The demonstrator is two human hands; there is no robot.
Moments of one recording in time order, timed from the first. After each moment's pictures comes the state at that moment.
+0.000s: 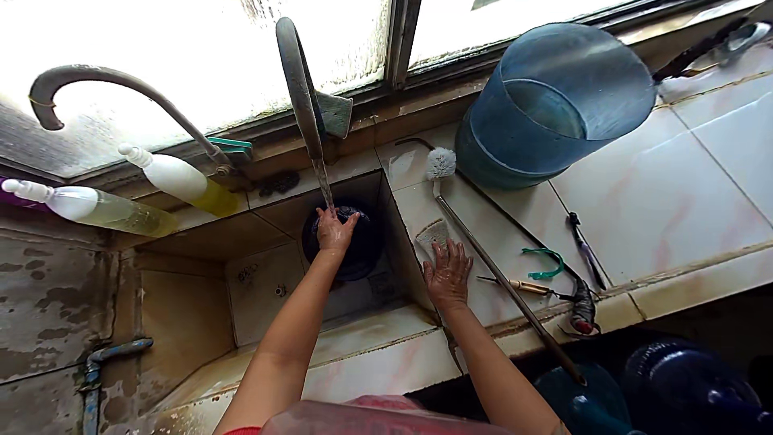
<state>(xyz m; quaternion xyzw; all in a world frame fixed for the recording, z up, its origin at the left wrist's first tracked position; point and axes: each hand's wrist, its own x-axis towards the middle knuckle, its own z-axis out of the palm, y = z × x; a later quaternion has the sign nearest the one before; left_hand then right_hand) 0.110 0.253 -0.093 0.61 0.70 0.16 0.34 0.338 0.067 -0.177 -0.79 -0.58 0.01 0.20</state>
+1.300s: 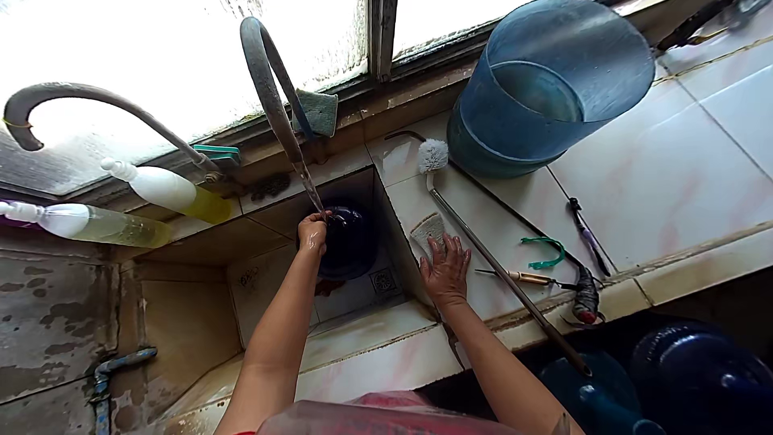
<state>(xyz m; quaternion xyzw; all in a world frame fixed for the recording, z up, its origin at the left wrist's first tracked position) 0.091 0.263 -0.109 0.40 0.69 0.32 0.52 0.338 0.066 -0.174 -0.80 -0.57 0.03 0.21</state>
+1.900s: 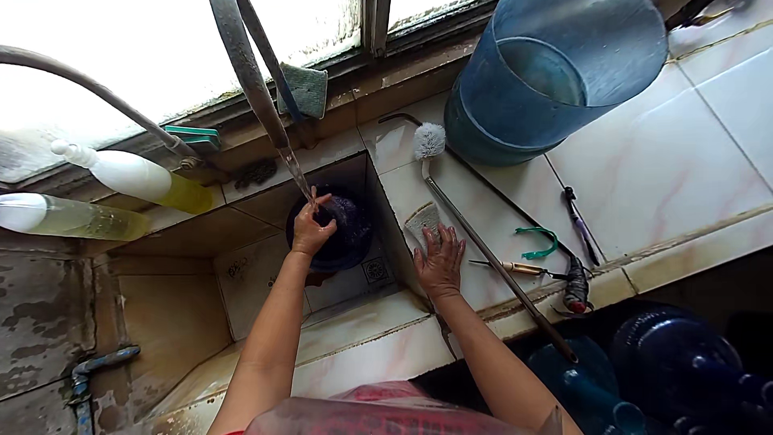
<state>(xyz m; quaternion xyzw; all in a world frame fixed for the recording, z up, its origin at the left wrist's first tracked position) 0.069 0.254 -0.151 0.73 0.49 0.32 0.34 0.340 0.066 -0.181 -0.80 -0.57 0.02 0.20</state>
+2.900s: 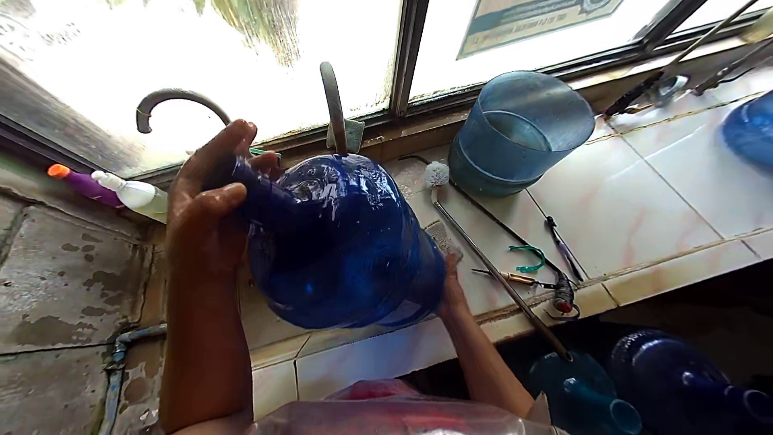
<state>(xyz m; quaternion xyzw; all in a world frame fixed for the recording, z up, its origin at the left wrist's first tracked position) -0.052 0.161 0.185 0.61 0.24 0.54 0.53 0.278 0.036 -0.057 -0.57 -0.10 0.54 0.61</state>
